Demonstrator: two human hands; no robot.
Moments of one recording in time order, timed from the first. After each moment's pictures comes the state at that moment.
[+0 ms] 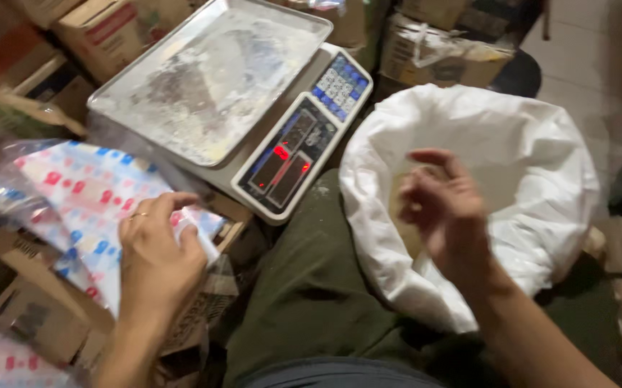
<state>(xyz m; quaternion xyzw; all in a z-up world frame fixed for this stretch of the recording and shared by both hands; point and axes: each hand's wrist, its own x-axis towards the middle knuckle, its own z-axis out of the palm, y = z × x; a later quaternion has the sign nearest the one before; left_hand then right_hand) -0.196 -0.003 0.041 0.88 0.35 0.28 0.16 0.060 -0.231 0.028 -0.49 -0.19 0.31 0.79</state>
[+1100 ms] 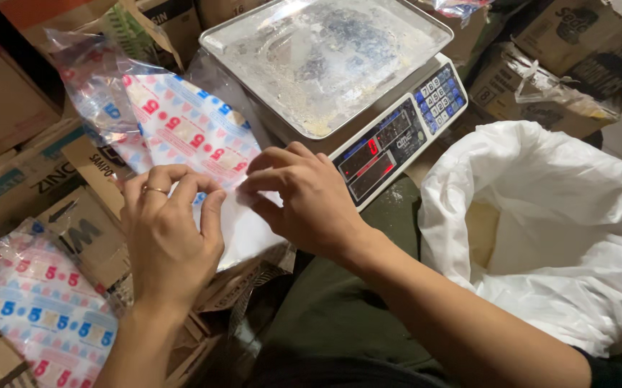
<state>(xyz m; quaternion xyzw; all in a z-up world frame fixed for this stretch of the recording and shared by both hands) -0.275 0.021 0.017 0.84 0.40 0.37 0.07 -0.087 -0.034 0.046 -0.59 -0.74 0.02 0.32</state>
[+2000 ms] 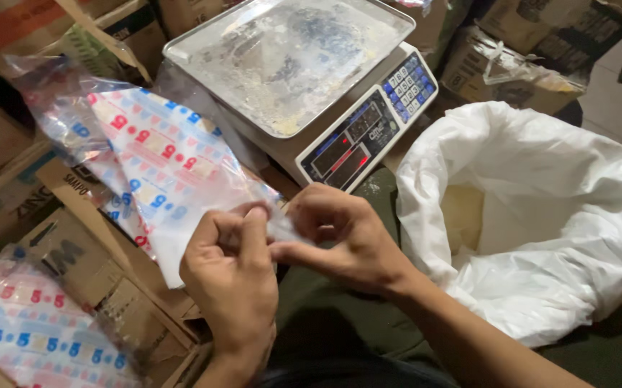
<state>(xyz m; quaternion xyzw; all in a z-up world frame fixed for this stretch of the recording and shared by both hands) -0.202 -0.067 0.032 0.48 0.40 0.55 0.56 -0.060 -0.124 0.048 -0.51 -0.51 0.40 0.56</state>
